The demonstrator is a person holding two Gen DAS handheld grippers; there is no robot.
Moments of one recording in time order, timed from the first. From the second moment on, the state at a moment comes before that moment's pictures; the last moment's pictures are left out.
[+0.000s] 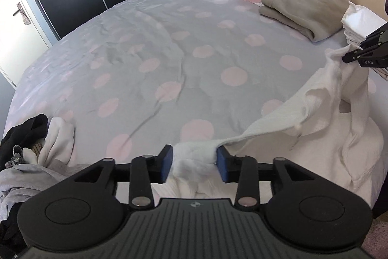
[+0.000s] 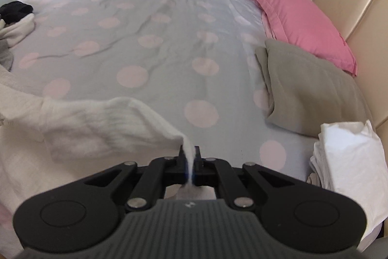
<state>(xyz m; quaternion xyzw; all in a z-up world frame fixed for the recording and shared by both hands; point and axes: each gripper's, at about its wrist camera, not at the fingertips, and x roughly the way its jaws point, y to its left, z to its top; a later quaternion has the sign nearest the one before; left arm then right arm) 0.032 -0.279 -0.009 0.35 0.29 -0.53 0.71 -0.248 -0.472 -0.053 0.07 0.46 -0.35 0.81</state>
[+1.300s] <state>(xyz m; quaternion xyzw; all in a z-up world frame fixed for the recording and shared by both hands) -0.001 -0.303 -0.094 0.55 0.13 -0.65 0.51 -0.237 -0.498 -0.102 -0.10 0.56 -0.22 0.79</state>
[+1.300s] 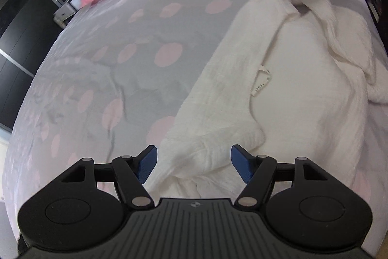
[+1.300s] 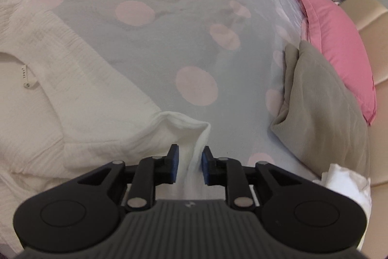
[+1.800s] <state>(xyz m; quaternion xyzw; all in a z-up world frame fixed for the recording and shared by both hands) -0.037 -0.321 -0.129 0.71 -0.01 -0.63 0.31 -0.241 -0.405 -0.117 -0.40 0.53 -0.01 0.75</state>
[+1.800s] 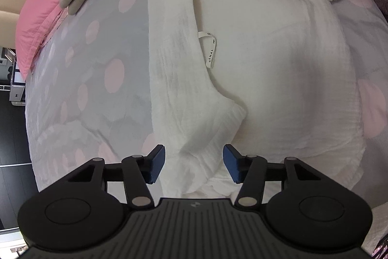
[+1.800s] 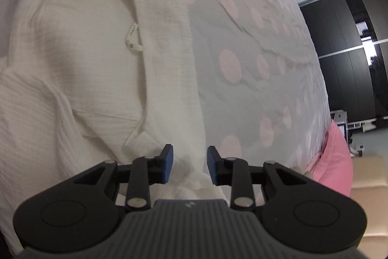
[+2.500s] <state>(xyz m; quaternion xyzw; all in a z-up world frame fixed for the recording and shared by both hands) -0.047 -0.320 -0.163 0.74 -0.07 -0.63 0.22 -0.254 -0.397 -0.127 -0.43 0.50 0.03 0.75</state>
